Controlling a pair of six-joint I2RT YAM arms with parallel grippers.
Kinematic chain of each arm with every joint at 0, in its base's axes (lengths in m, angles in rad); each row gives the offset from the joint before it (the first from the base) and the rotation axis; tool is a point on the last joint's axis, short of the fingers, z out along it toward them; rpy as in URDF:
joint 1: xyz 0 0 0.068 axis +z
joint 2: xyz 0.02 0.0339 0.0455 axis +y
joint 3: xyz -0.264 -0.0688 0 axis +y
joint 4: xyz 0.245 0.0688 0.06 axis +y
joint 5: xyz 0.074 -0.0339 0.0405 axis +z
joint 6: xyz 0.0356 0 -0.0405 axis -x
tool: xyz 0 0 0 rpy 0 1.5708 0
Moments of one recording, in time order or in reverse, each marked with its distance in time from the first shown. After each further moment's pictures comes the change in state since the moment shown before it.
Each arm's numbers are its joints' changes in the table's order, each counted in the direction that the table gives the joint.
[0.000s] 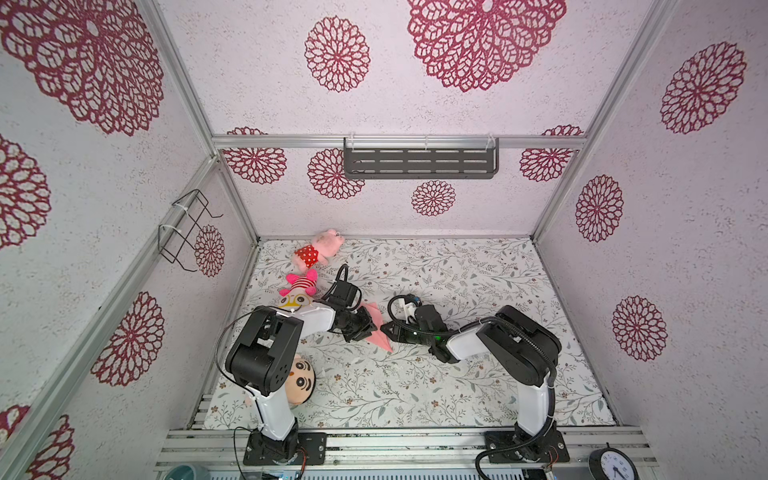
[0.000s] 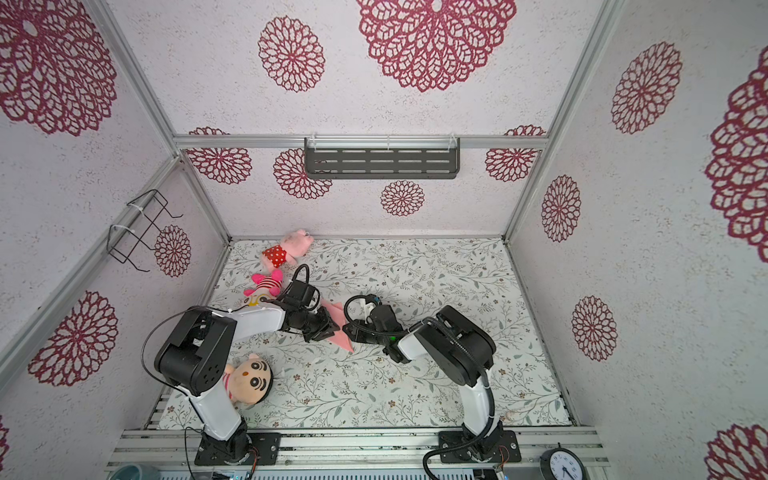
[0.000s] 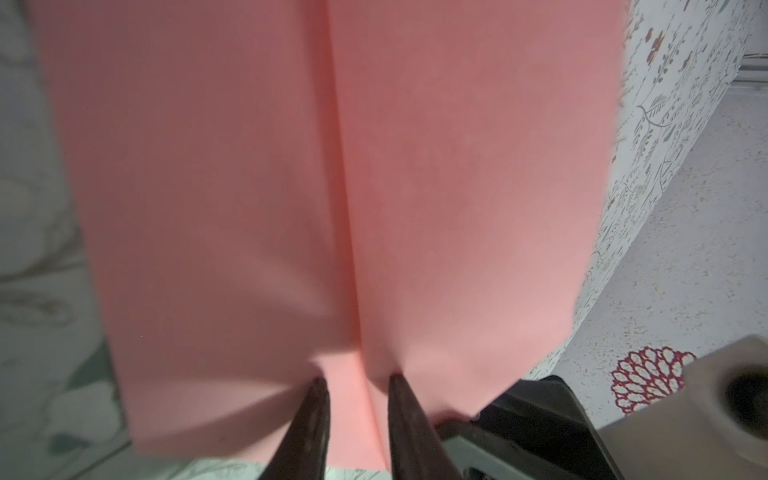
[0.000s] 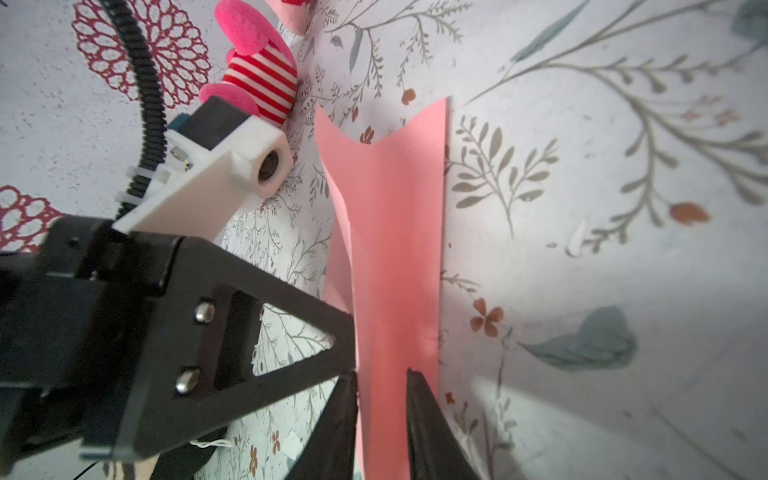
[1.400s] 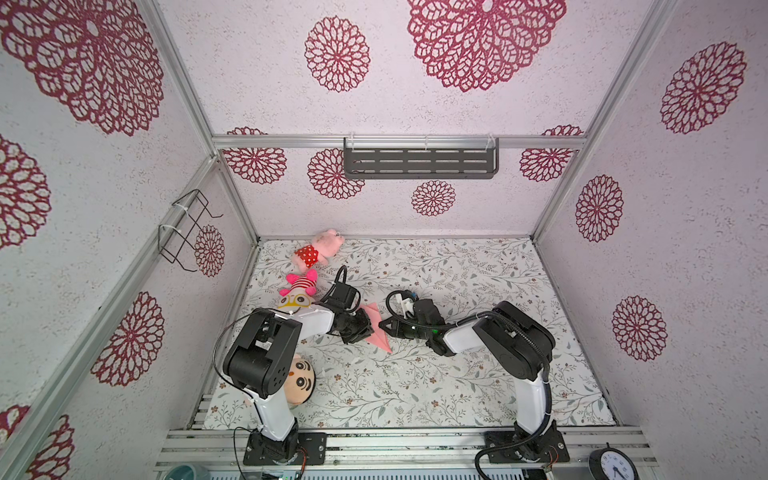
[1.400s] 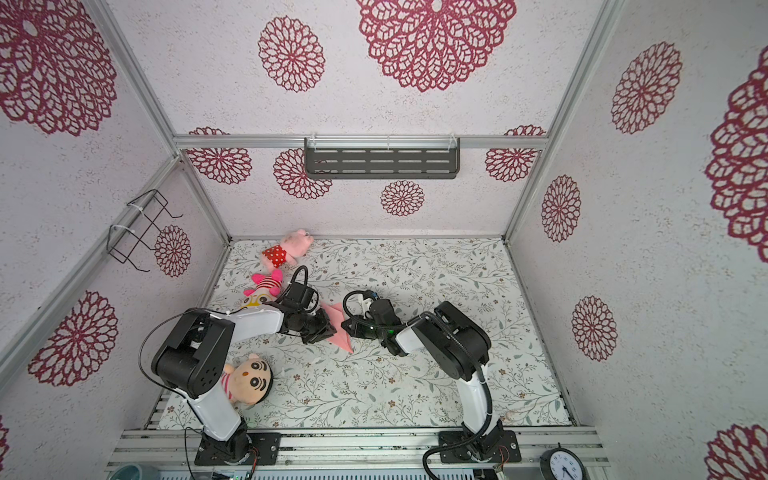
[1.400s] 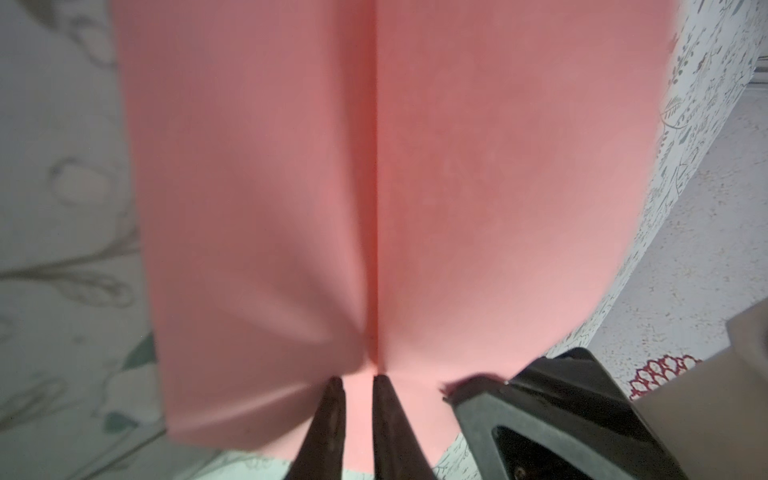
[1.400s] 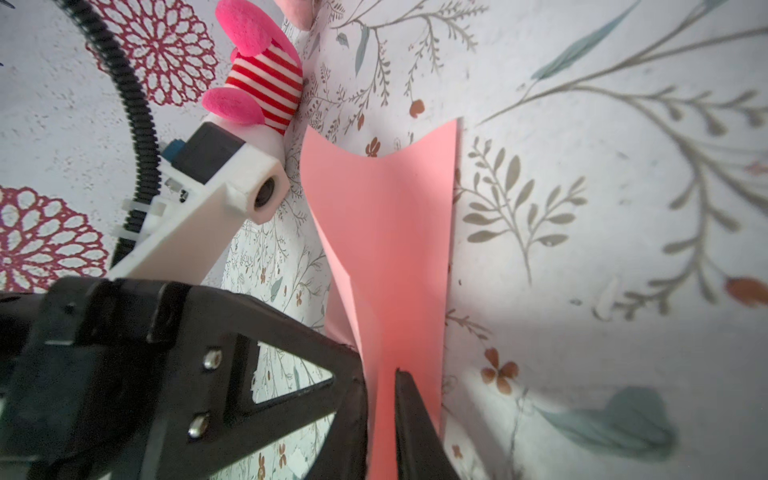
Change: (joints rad) left arm 0.001 -0.022 0.030 -0.007 0.022 -0.010; right arm -0.030 0.053 -0.064 0.012 0.084 -0.001
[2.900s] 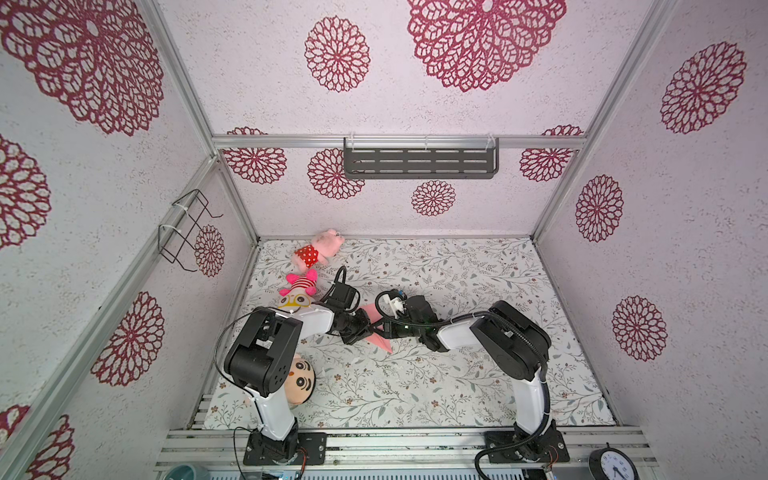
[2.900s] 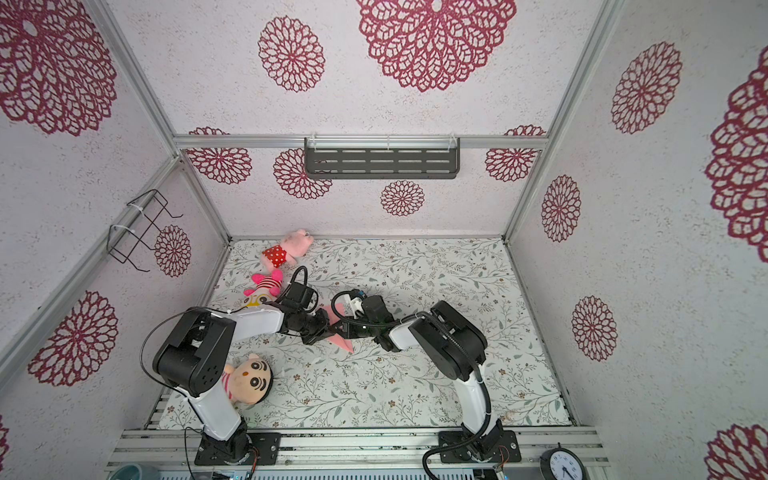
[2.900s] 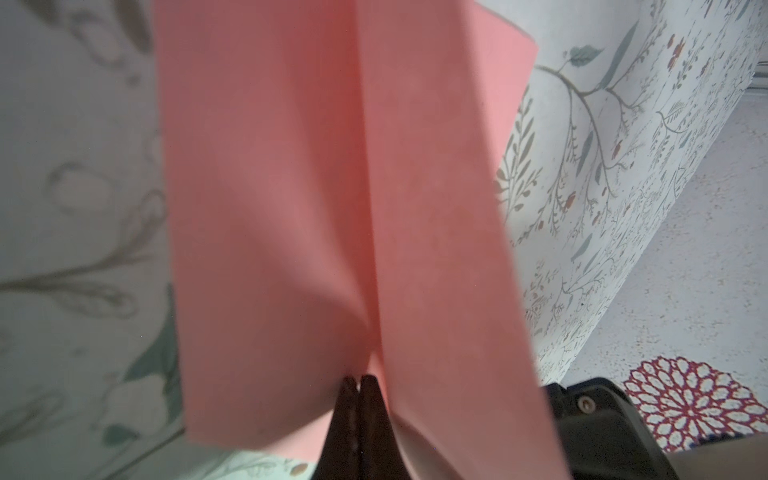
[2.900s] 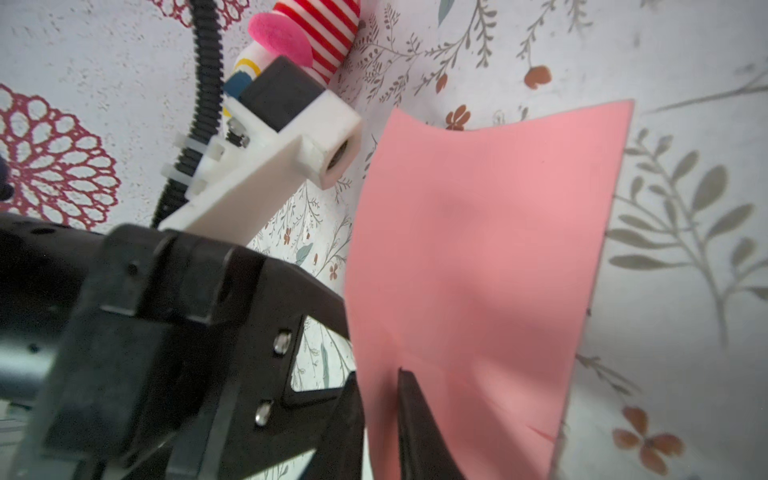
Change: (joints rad) left arm 0.005 0.012 0.000 -0.008 -0.005 0.006; right arm 0.030 0.017 -0.087 0.087 0.093 0.139
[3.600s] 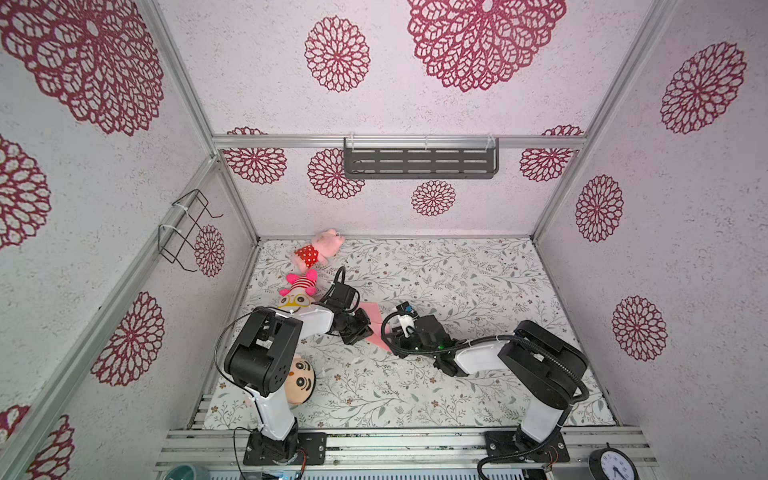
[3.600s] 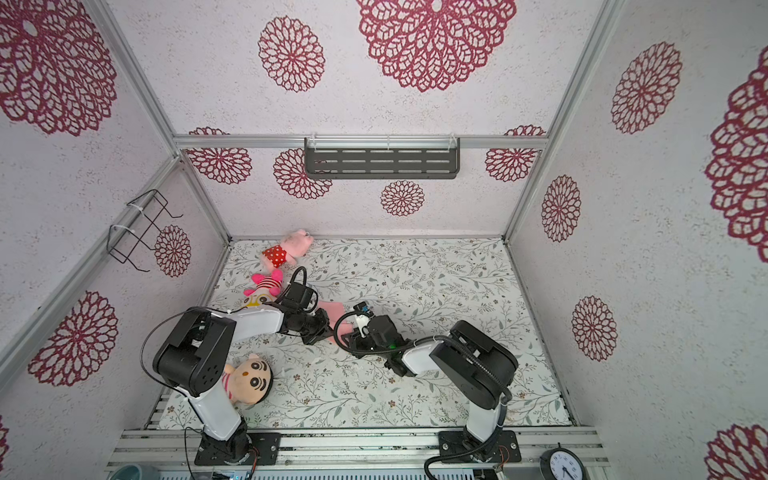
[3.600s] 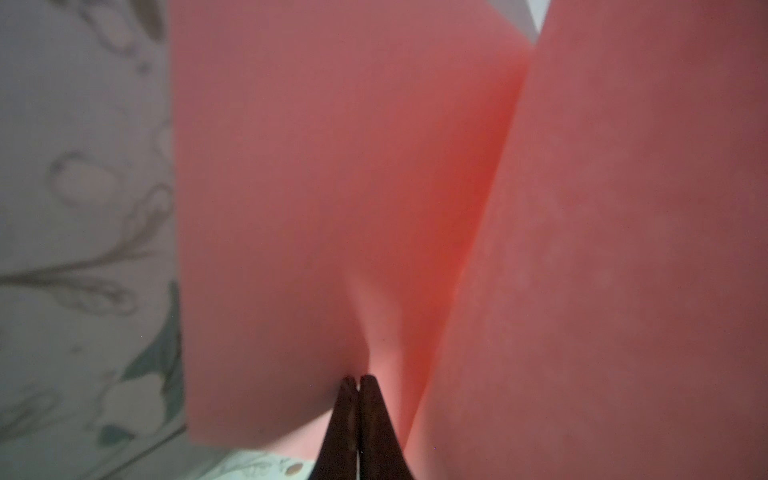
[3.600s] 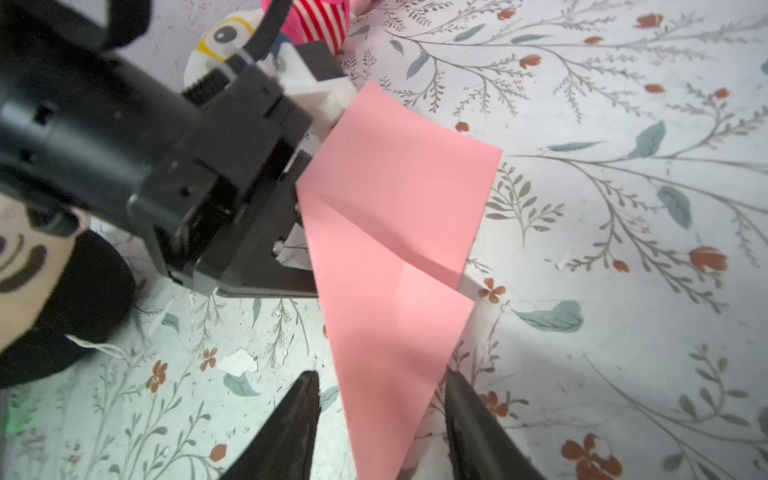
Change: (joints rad) left arm 0.004 0.001 0.006 -0.013 -0.029 0.039; right arm 0.139 -0.260 0.282 -0.031 -0.425 0.388
